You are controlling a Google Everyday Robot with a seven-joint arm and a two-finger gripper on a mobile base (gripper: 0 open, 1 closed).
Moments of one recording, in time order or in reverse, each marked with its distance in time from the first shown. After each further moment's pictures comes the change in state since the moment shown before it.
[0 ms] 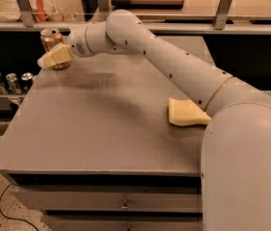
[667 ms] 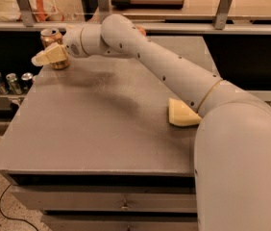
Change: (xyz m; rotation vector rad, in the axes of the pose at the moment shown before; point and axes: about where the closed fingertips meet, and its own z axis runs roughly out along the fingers) arm -0.005 -0.003 0.021 0.010 -0.059 0.021
